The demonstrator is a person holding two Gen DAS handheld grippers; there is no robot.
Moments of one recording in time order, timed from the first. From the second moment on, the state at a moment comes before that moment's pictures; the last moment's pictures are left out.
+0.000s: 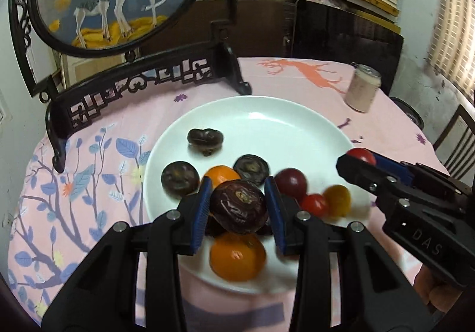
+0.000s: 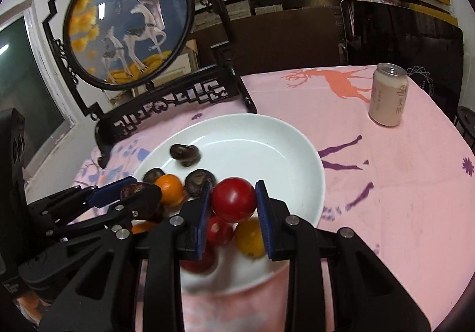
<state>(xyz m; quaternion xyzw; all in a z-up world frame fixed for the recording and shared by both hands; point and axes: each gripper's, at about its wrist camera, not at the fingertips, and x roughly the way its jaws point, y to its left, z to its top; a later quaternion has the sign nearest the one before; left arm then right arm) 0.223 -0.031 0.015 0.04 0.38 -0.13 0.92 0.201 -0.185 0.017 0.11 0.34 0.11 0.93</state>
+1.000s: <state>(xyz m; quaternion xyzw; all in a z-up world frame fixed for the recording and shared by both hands) 0.091 -0.012 0.002 0.10 0.31 -0.05 0.94 0.076 -0.202 -0.009 0.11 0.36 0.13 0.92</state>
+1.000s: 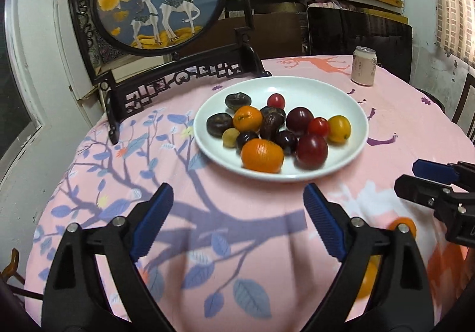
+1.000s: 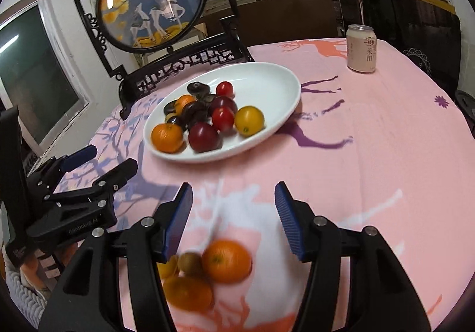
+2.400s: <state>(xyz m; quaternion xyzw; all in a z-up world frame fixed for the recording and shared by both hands) 0.062 0.010 0.000 0.09 0.32 -0.02 0.94 0.016 -0.156 -0.039 0.02 0.40 0.15 0.90</state>
